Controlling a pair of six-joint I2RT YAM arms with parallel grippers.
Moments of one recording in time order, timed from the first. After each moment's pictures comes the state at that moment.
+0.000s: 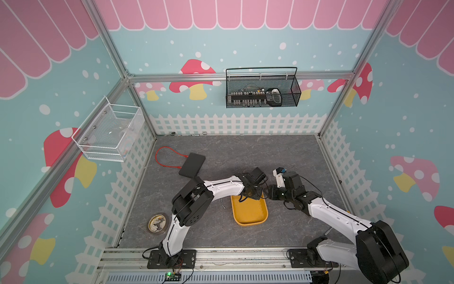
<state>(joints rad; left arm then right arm) -0.89 2.08 1.45 -0.49 0.01 -0.48 0.44 1.21 0.58 -0.15 -0.23 0.49</state>
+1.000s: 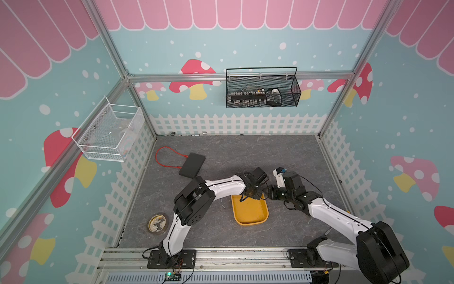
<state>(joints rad) -0.89 2.10 1.48 -0.51 -0.01 -0.44 0.44 1.20 0.58 -0.15 -0.23 0.49</state>
